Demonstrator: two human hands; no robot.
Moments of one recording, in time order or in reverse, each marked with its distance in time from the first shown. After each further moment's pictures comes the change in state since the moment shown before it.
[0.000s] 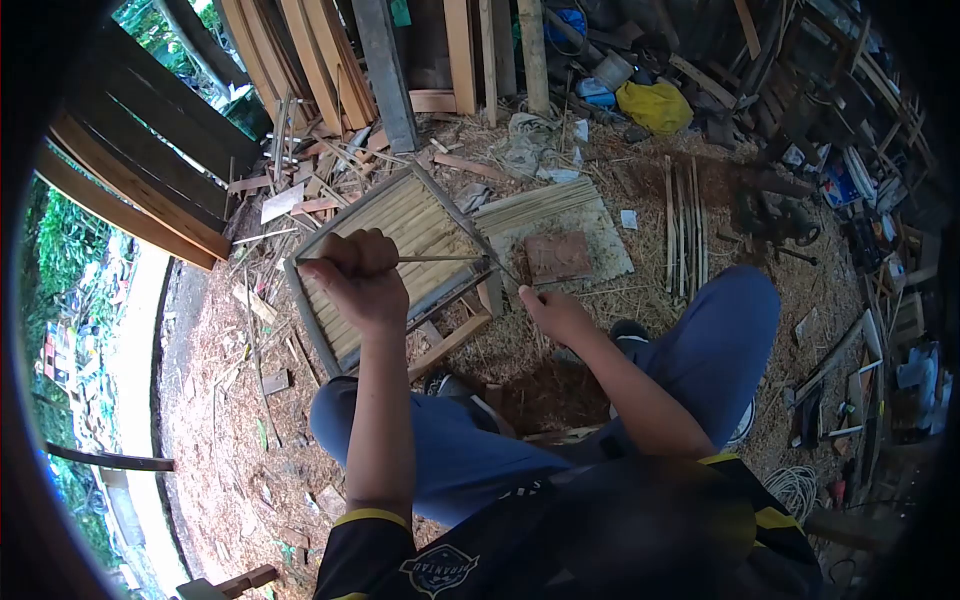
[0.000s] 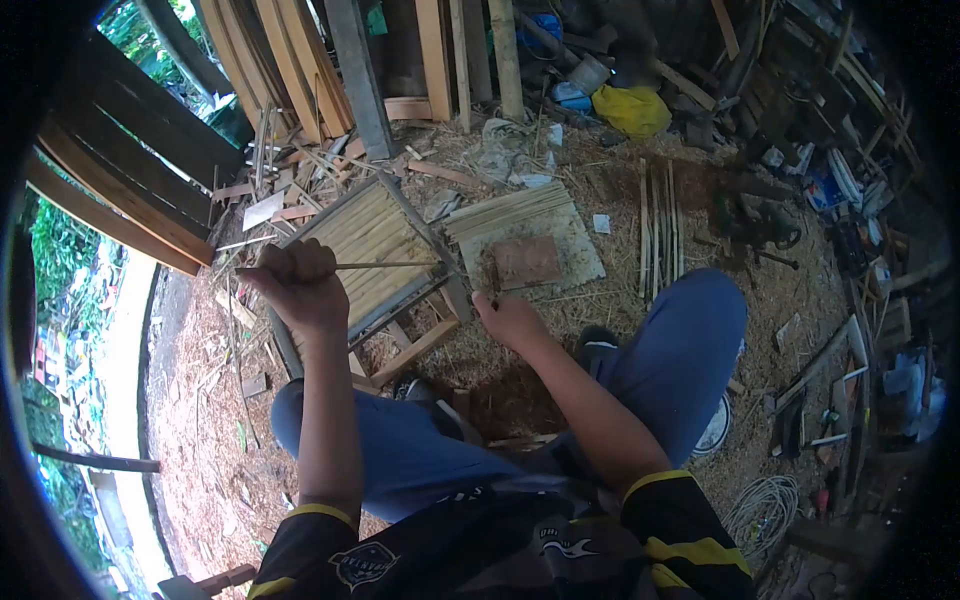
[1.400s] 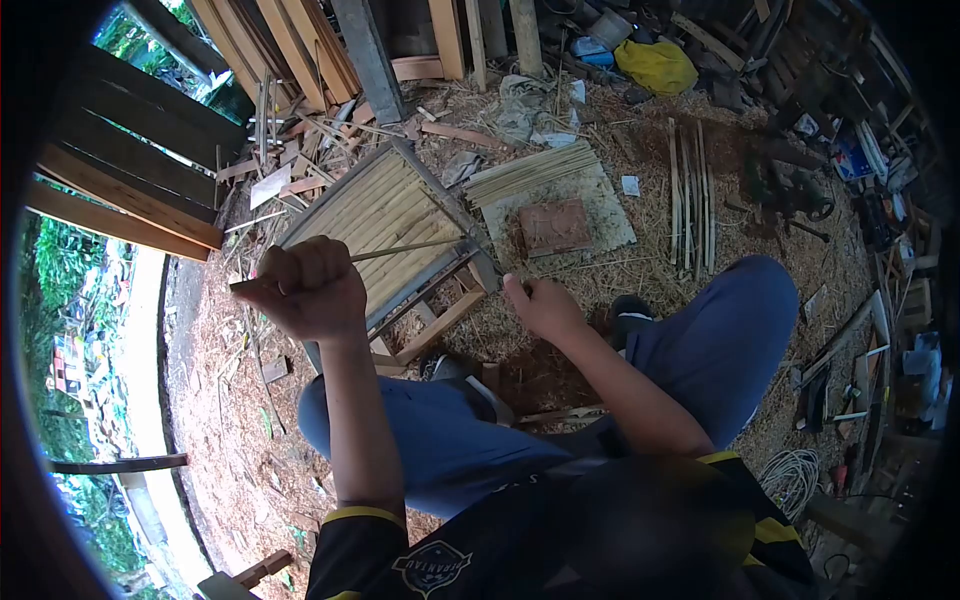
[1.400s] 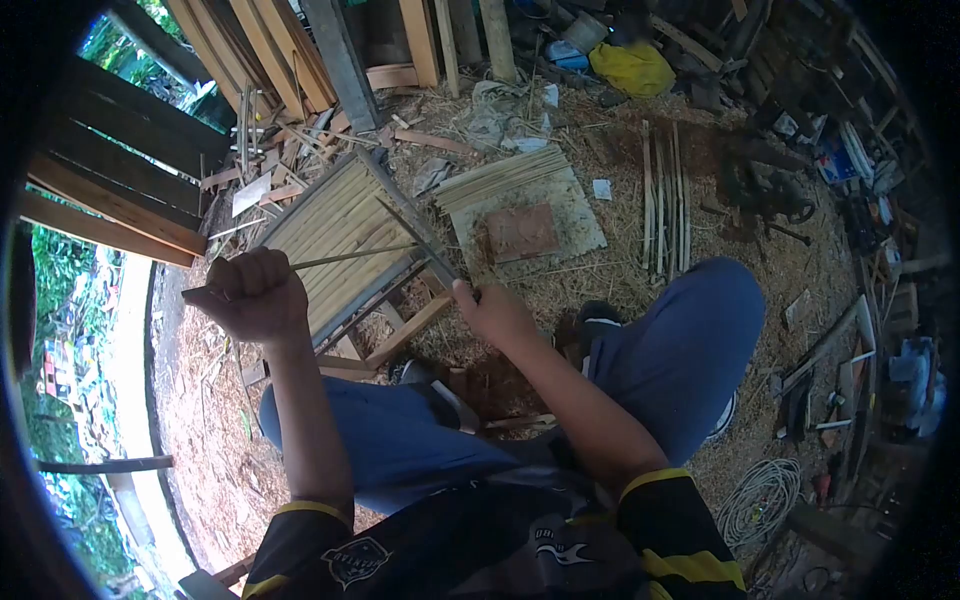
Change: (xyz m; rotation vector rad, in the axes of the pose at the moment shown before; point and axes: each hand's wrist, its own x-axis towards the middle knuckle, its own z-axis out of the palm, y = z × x) left_hand 0.012 -0.001 -0.014 -0.176 -0.108 0.044; right_hand -0.010 -0.003 0.011 0.069 0.008 -0.080
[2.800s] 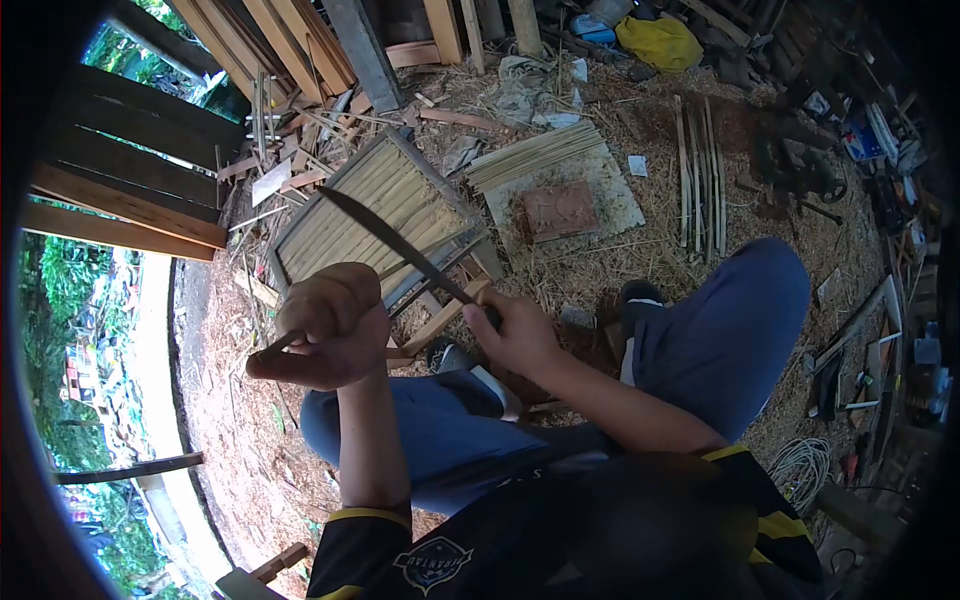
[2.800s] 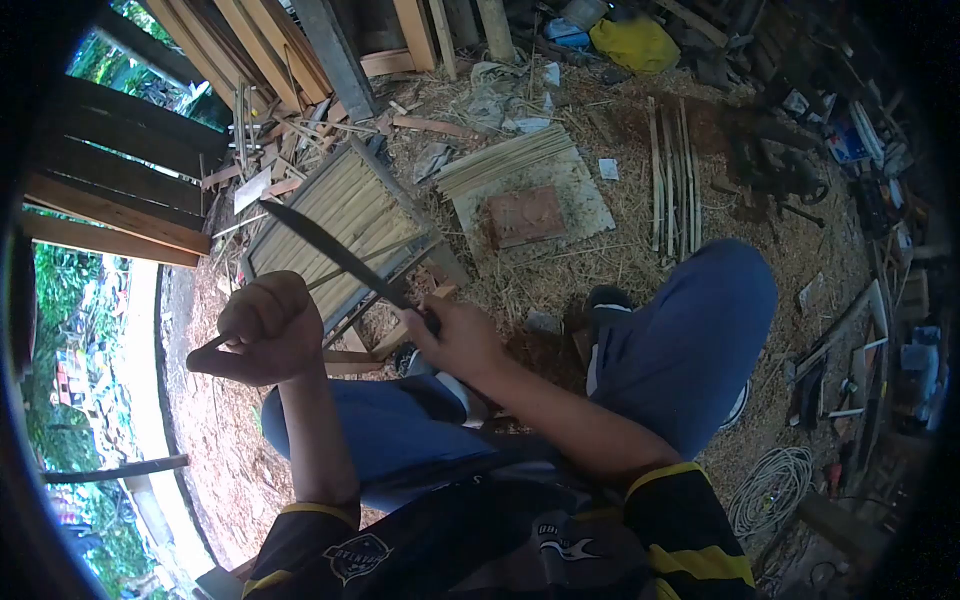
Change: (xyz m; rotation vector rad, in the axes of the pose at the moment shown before) left_hand -0.027 -0.001 0.030 0.073 -0.234 -0.083; right_hand -0.045 -0.044 0.021 0.267 0.106 -0.348
